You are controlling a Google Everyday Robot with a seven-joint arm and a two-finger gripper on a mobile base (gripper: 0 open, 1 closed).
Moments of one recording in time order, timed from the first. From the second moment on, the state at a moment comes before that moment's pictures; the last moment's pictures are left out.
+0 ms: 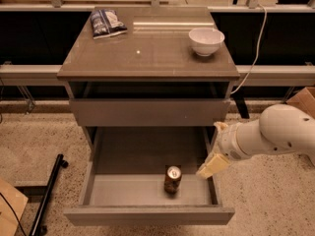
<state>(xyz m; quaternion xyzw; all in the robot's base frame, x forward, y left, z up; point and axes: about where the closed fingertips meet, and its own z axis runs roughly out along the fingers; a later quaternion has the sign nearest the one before) 0.512 -0.167 0.678 -0.51 0.80 0.10 0.30</state>
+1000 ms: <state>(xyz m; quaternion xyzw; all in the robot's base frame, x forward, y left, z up) 0.546 -0.129 0.572 -0.48 0.80 0.20 0.29</state>
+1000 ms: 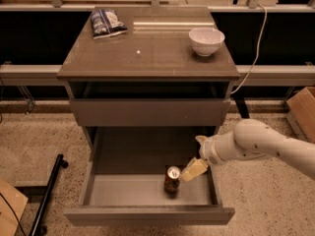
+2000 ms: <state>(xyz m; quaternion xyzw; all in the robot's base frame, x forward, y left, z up) 0.538 -0.106 0.509 -0.48 0.81 0.20 0.28</state>
